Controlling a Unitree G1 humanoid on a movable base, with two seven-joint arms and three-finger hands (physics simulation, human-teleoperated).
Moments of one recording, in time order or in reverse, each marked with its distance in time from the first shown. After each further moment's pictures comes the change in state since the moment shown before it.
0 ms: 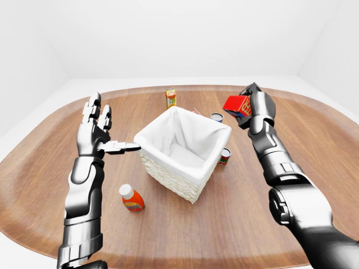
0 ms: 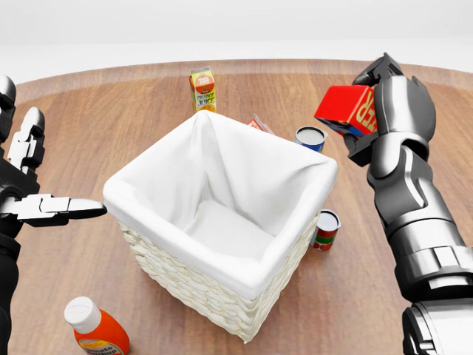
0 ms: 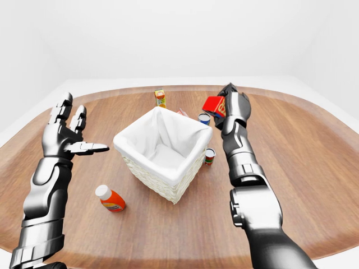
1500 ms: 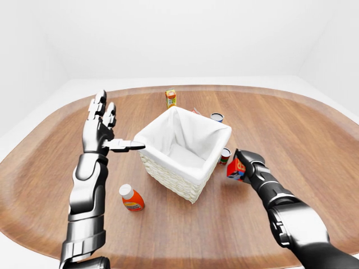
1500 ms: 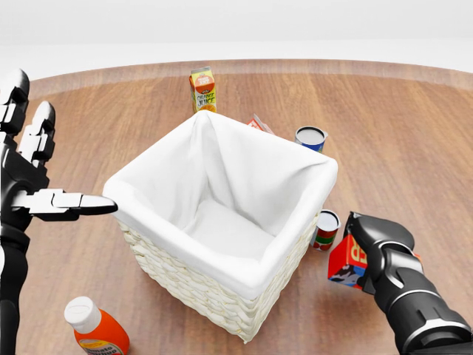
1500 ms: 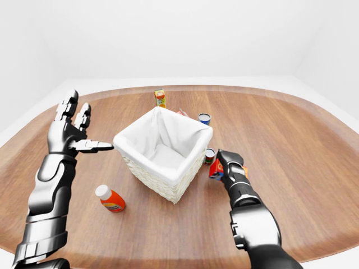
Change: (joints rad) left arm -0.032 -0.009 -0.028 0.015 0.043 0.000 -0.003; right arm 0.205 0.034 0.100 0.343 -0.351 0.000 0.281
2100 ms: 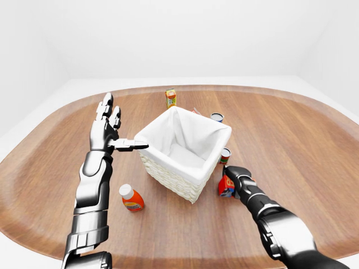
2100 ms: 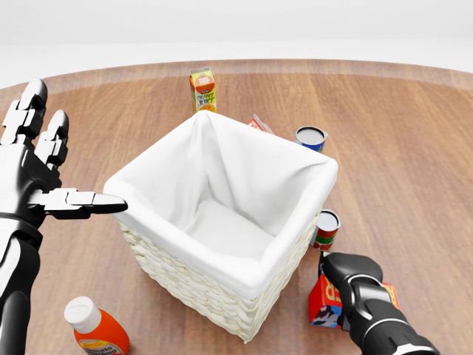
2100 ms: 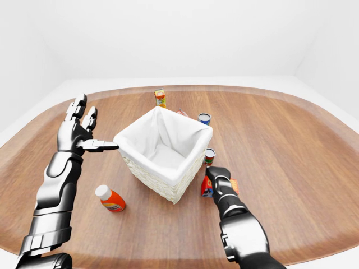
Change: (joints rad) left arm -0.040 -0.004 -0.021 0.100 0.026 0.000 0.004; right arm 0.076 0.113 0.037 0.044 -0.111 0.000 0.000
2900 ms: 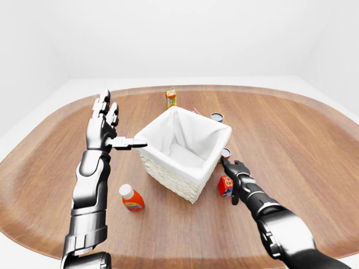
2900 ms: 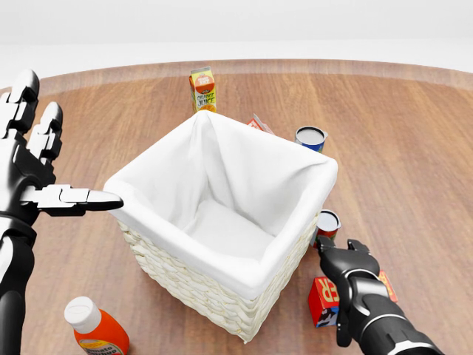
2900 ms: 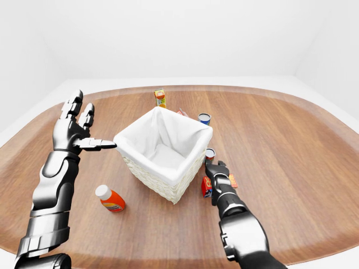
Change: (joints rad) left arm 0.004 0.006 0.009 -0.042 -0.007 0.000 -0.004; right arm -0.011 -0.003 0.019 -0.024 -0.003 0.000 0.027
